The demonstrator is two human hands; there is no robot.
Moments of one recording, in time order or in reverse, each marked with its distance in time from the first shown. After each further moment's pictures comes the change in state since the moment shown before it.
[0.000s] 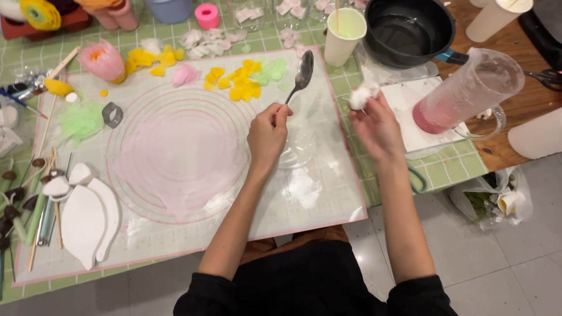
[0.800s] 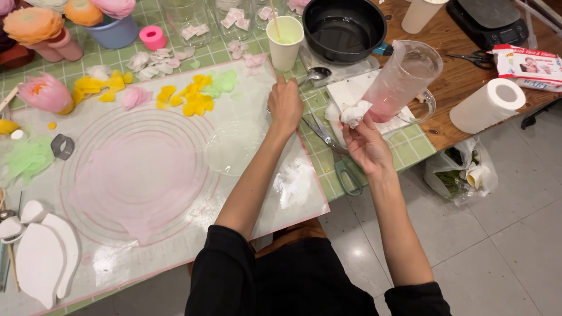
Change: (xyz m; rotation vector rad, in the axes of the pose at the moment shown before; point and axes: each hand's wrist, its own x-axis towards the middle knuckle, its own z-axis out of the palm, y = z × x) left_hand 0.078 0.001 0.191 0.433 0.017 0.519; right_hand -0.057 -0.045 -0.085 0.102 0.171 -0.024
